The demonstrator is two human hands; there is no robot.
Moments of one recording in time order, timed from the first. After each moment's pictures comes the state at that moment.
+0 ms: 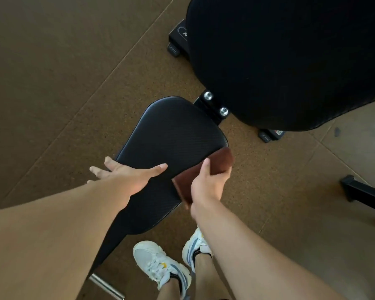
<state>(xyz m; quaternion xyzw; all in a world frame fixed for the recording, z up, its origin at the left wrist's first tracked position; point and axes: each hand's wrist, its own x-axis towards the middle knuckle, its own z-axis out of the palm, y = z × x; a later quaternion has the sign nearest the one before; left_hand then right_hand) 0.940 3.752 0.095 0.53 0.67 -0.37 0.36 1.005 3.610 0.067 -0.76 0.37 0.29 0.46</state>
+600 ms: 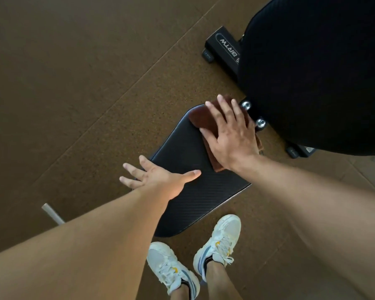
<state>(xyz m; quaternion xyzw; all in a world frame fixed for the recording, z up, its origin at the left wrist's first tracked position) 0.937 3.748 0.087 0.55 0.67 -0.37 0.34 1.101 3.670 0.052 -0.87 -0.43 0.24 0.00</state>
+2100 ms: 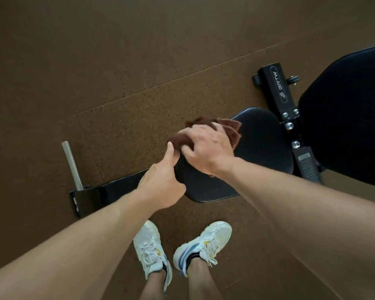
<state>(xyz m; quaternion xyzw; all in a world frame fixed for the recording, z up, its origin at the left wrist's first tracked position) 0.778 3.725 0.132 0.62 0.55 -0.16 0.53 0.944 3.727 0.087 -0.73 -0.63 0.26 -0.02</state>
